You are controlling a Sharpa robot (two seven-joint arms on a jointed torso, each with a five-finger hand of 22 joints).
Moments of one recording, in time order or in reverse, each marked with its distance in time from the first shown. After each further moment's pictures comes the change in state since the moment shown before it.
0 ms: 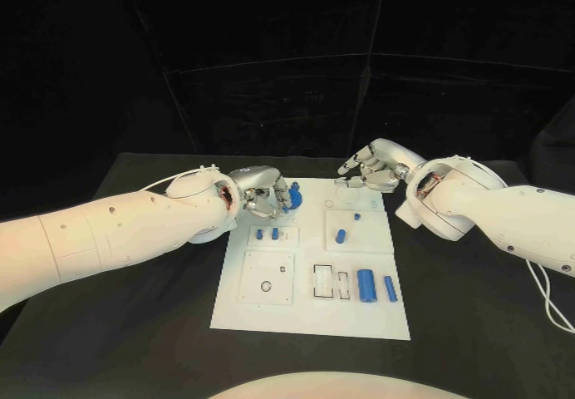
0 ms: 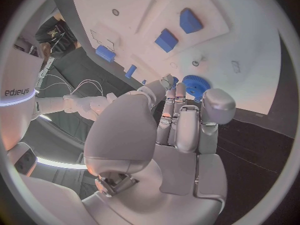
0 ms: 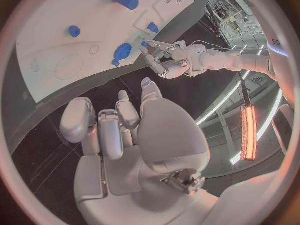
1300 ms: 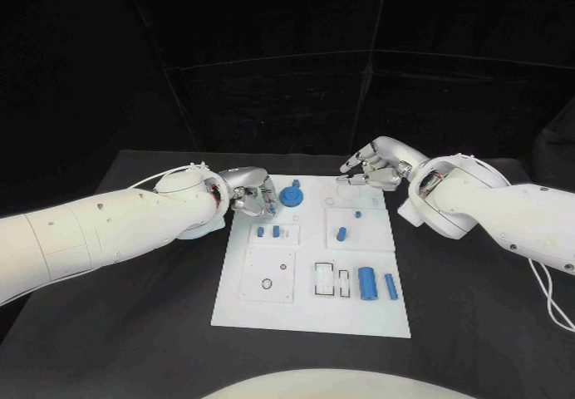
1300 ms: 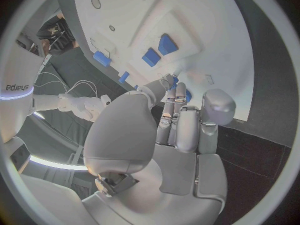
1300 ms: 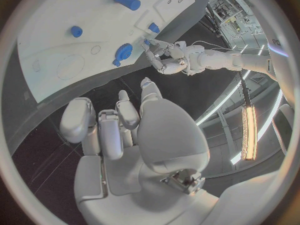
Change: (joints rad) left arm -0.003 -0.024 -0.001 -0.027 0.020 0.066 -0.019; left_hand -0.005 -0.005 0.005 0.000 0.000 0.007 0.000 -0.004 -0.001 0.011 0.003 -0.010 -0.004 0.000 0.000 0.000 -0.004 0.000 0.000 0.000 0.009 0.010; right arm 0.000 0.000 0.000 -0.002 0.000 0.000 0.000; right_hand 0.004 0.004 0.000 0.000 0.000 0.000 0.000 0.000 0.000 0.000 0.000 0.000 0.000 0.000 0.000 0.000 0.001 0.000 0.000 0.000 0.000 0.000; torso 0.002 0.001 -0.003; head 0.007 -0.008
